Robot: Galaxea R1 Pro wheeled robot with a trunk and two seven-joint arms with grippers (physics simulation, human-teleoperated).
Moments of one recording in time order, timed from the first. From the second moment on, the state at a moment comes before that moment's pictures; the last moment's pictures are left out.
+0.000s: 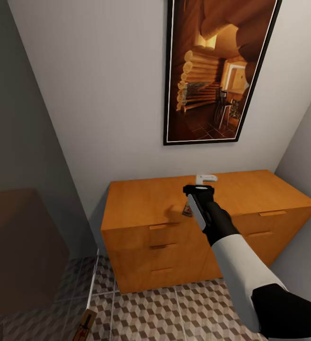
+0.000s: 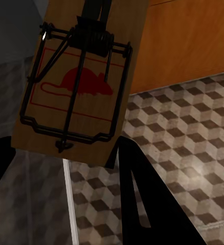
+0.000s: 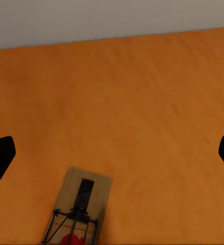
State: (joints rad) left arm -0.31 0.02 -0.91 0.07 0.81 -0.78 0.02; right arm -0.99 0.15 0.15 -0.90 -0.13 0.61 -0.49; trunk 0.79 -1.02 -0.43
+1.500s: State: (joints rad) left arm -0.31 0.02 -0.91 0.07 0.81 -0.78 0.02; right arm -0.99 0.17 0.15 -0.69 -0.26 0.48 -0.49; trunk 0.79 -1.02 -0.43
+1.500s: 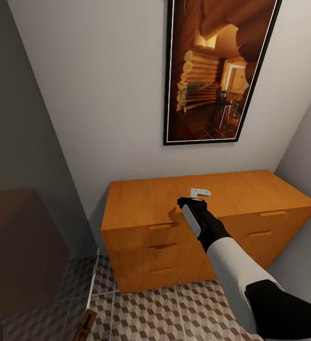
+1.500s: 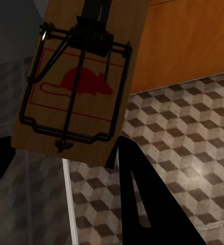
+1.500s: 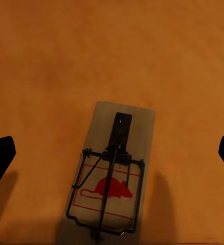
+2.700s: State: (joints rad) left arm -0.31 0.02 -0.91 0.07 0.81 -0.78 0.02; right arm -0.99 0.17 0.15 -0.65 -0.27 0.48 -0.50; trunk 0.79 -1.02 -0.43
